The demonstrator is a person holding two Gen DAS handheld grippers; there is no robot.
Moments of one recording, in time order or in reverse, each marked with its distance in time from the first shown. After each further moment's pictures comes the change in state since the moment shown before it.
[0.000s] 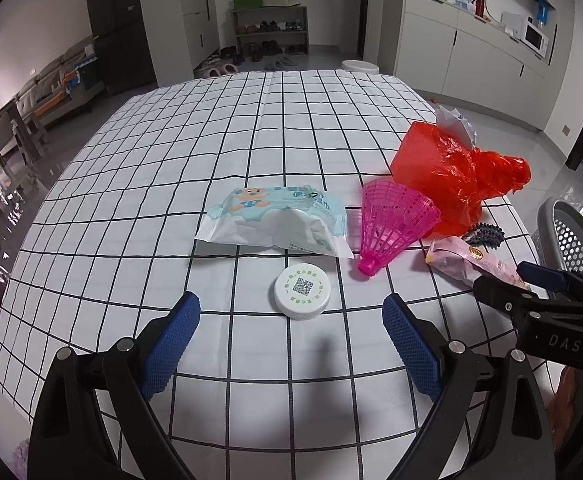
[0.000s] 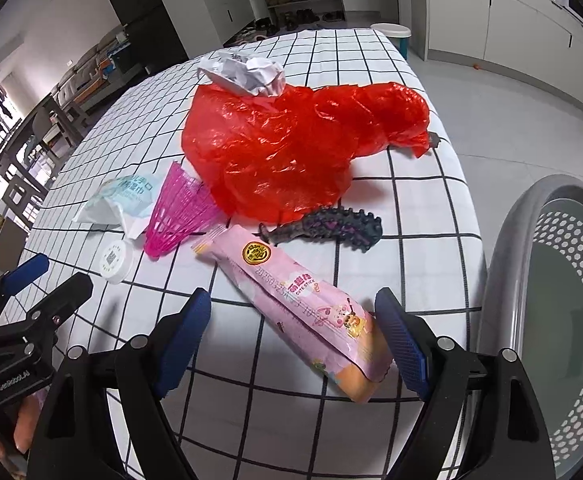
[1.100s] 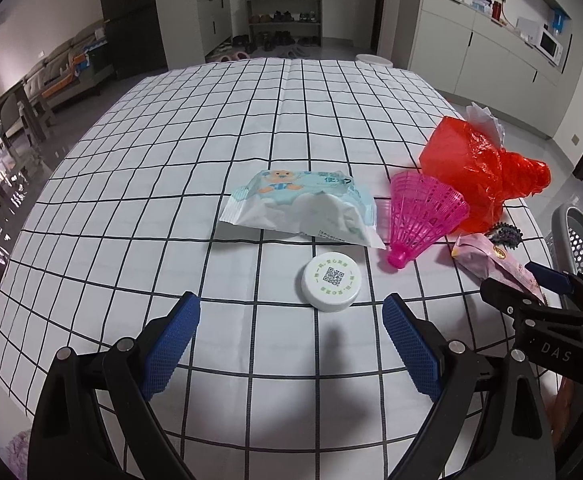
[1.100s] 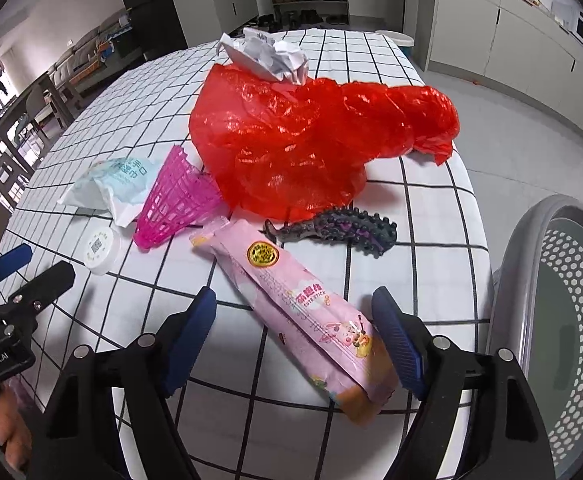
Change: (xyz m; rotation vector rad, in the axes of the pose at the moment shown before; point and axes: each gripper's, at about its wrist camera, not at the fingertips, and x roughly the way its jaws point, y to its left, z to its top) left arm 0.010 0.020 -0.005 -0.048 0.036 0.014; right arm 0.011 0.018 -0.005 -0.076 0.007 -0.097
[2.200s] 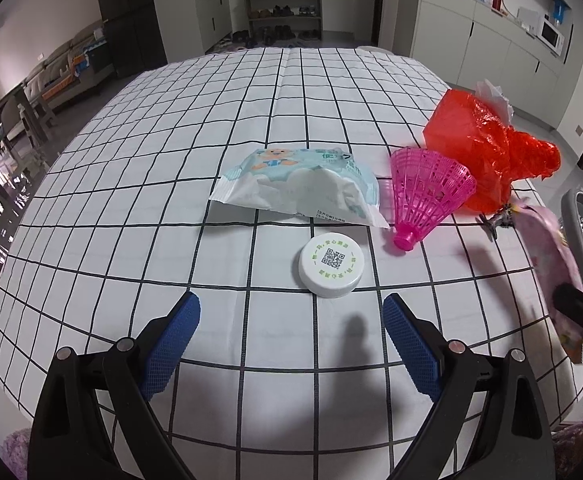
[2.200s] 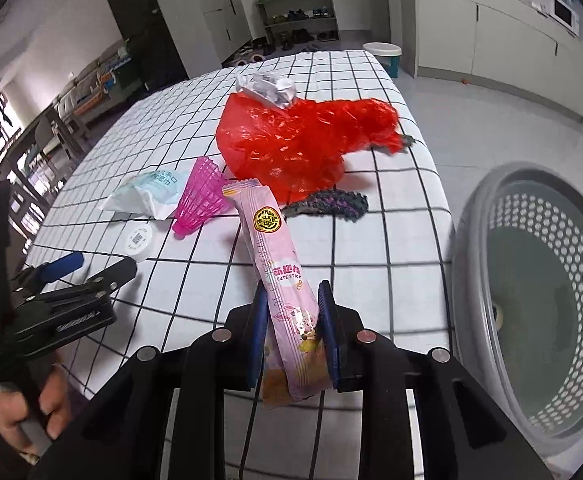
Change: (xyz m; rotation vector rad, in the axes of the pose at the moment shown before) left arm 0.013 -0.008 -0.014 0.017 0.020 0.023; right arm -0.057 -0.016 -0.039 0.105 -0.086 0.067
